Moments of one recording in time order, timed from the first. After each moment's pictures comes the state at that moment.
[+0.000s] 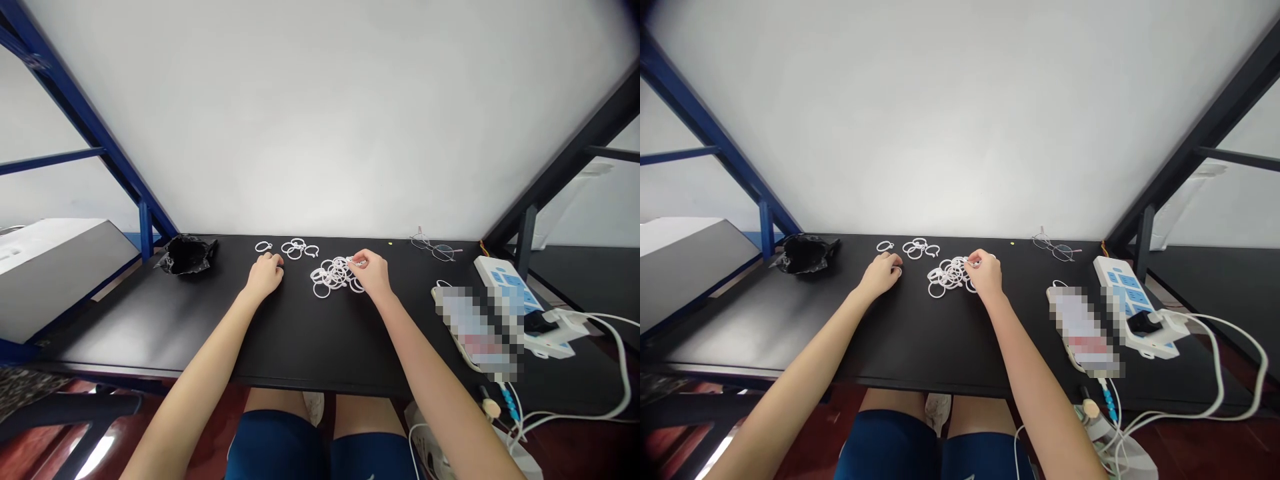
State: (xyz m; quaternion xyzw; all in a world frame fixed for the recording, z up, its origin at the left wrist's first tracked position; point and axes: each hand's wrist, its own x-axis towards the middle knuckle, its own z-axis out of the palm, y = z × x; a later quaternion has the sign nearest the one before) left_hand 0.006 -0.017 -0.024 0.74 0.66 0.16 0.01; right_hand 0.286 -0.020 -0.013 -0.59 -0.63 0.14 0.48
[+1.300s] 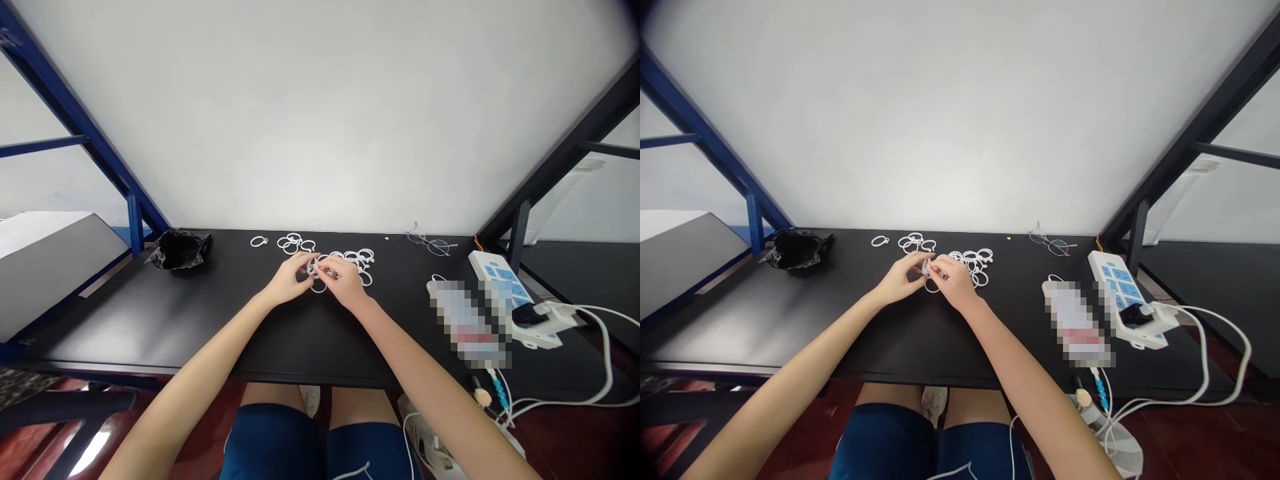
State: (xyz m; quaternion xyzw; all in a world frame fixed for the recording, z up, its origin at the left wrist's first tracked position) left_hand 0.059 -0.042 -0.013 0.79 0.37 0.40 0.28; right_hand 0.238 -0.048 -0.019 -0.35 -0.77 0.18 0.50
